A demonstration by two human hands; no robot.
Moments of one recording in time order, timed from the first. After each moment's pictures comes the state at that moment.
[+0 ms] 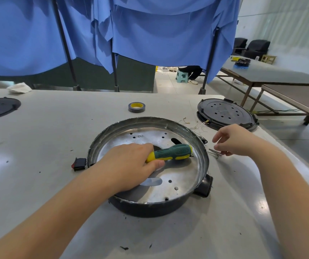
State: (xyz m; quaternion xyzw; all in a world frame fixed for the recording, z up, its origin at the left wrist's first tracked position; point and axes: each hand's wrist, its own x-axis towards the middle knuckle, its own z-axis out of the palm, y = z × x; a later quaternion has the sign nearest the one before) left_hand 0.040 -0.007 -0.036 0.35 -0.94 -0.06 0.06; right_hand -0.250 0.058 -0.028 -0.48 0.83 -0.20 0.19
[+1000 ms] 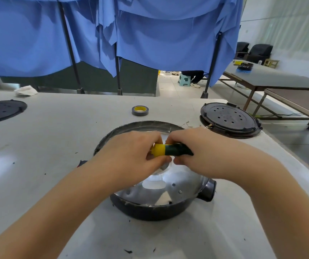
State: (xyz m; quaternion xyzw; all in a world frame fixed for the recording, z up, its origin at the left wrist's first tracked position) left_hand 0.050 0.011 0.001 0.30 -0.93 -0.09 0.19; right_hand -0.112 0.081 0.032 -0.73 0.68 -0.07 0.09
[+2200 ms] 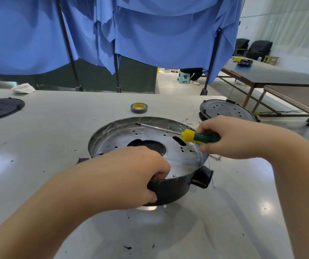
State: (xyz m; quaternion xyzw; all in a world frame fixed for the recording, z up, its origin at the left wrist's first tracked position) left_hand 0.062 0.034 0.013 0.25 -0.97 -0.06 0.01; right_hand -0.162 0.086 0.043 -0.65 0.75 -0.04 0.14
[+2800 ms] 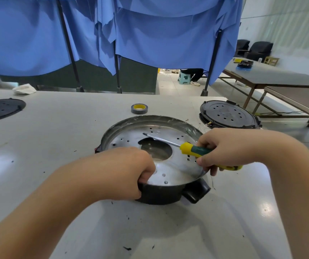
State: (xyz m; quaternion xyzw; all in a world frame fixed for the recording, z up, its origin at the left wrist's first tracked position) left_hand 0.063 0.015 0.002 0.31 -0.95 -0.06 -0.05; right_hand -0.157 0.087 0.039 -0.61 0.75 -0.01 0.27
